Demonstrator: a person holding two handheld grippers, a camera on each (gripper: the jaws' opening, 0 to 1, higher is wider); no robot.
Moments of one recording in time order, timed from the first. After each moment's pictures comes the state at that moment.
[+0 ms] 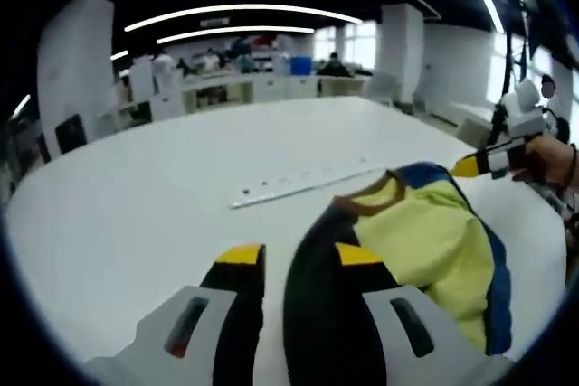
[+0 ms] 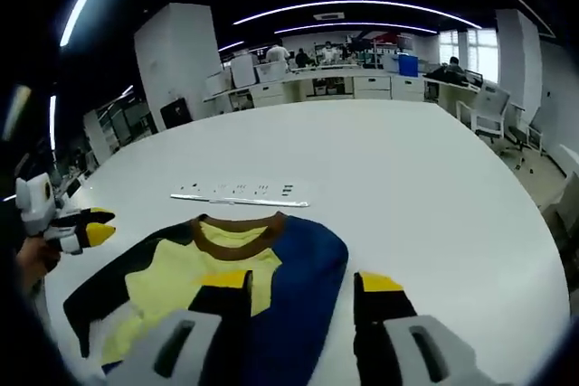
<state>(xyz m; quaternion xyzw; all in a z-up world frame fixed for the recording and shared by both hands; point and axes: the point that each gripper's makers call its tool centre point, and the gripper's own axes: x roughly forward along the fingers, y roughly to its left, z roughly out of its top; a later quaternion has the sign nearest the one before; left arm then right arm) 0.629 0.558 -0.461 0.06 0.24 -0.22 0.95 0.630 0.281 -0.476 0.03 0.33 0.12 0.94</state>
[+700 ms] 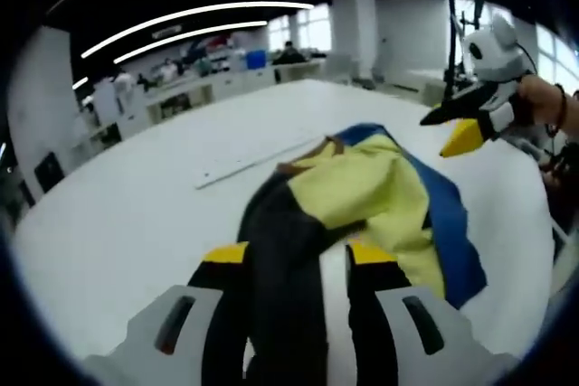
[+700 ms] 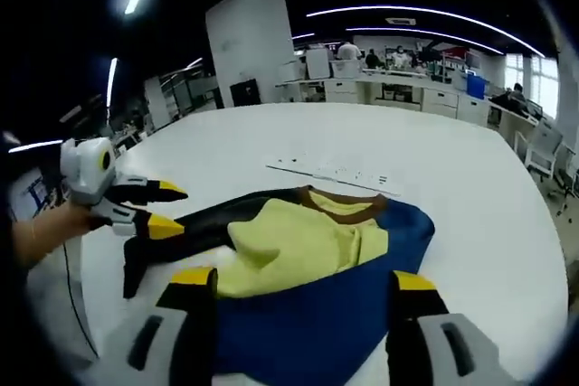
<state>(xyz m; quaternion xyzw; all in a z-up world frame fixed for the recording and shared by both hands) 0.547 0.539 -0.470 0.12 0.24 -0.30 0.92 0.528 0.357 -0.453 -0.03 0.32 0.28 0.91</state>
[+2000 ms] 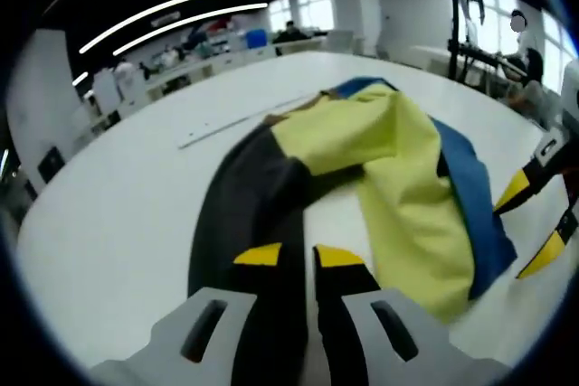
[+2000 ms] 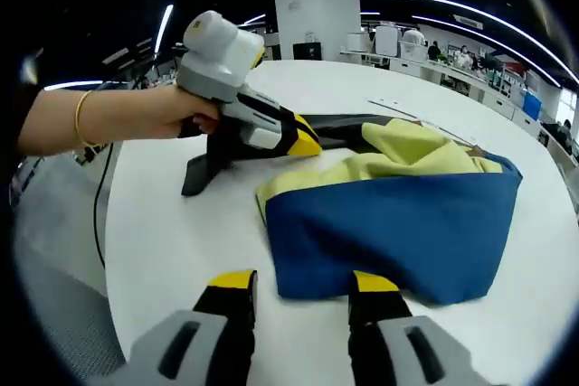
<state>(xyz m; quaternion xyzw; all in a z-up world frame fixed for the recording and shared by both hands) 0.544 0.531 -0.532 0.14 0.29 -0.28 0.91 0.399 0.427 -0.536 -0.13 0.36 0.38 0.84</state>
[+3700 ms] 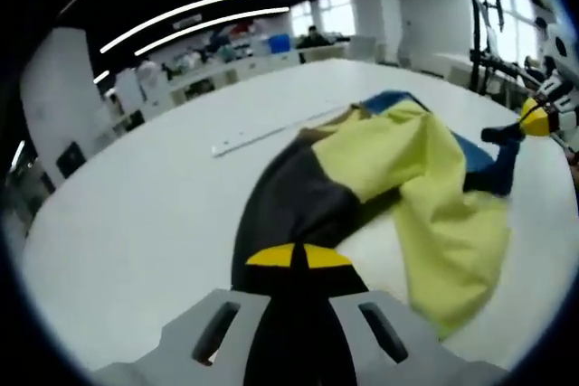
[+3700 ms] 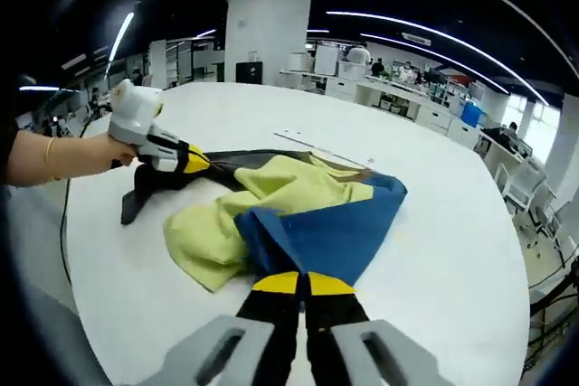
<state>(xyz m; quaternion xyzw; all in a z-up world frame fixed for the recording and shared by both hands) 0.555 0.562 -0.506 0.14 0.27 -0.22 0.93 0.464 0.298 -0.462 -0.12 0.31 0.21 0.92</state>
